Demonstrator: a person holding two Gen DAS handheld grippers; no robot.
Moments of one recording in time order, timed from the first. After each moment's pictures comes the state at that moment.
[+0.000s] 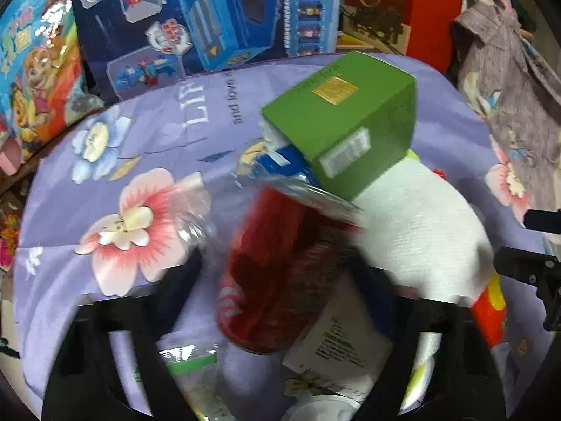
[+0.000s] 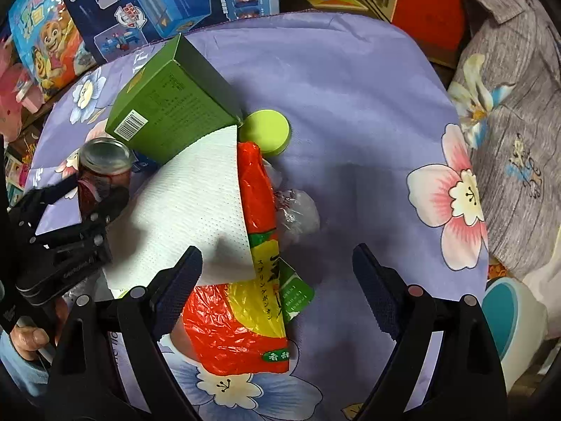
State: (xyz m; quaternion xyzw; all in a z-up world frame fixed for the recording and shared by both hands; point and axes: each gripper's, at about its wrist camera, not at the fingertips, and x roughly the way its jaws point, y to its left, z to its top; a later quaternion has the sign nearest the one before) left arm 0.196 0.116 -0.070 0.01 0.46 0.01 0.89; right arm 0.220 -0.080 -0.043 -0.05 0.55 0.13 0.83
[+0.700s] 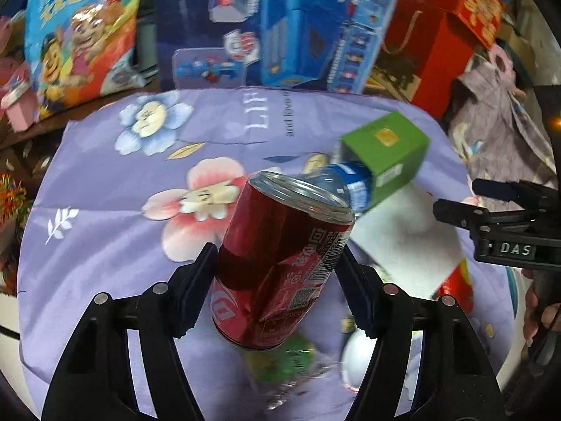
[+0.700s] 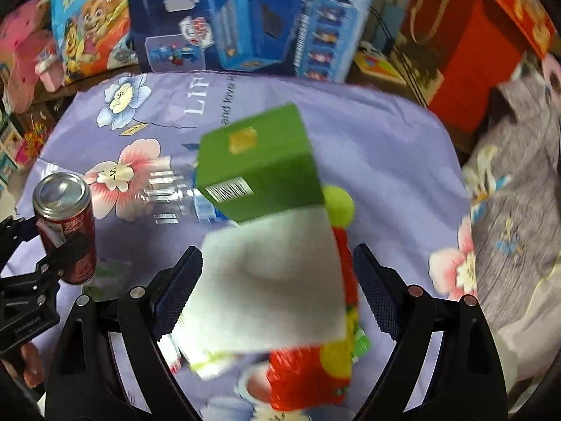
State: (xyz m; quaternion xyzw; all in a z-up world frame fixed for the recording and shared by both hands) left arm 0.136 0.214 -0.030 -0.08 0.42 0.00 0.90; right arm 0.215 0.032 -0.005 -0.14 0.47 0.14 0.86
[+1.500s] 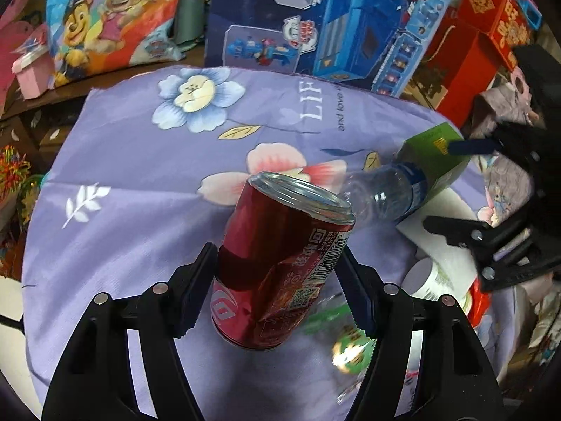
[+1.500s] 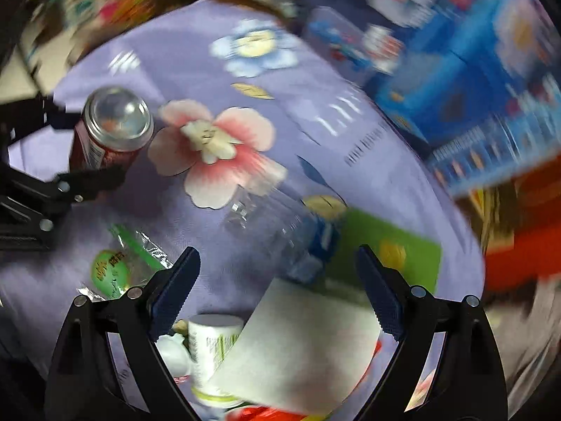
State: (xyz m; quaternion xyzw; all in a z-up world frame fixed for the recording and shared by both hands) left arm 0.125 0.289 -0.049 -0.12 0.44 0.02 0.89; right arm 0.219 0.156 -0.015 -0.40 0.43 0.33 0.74
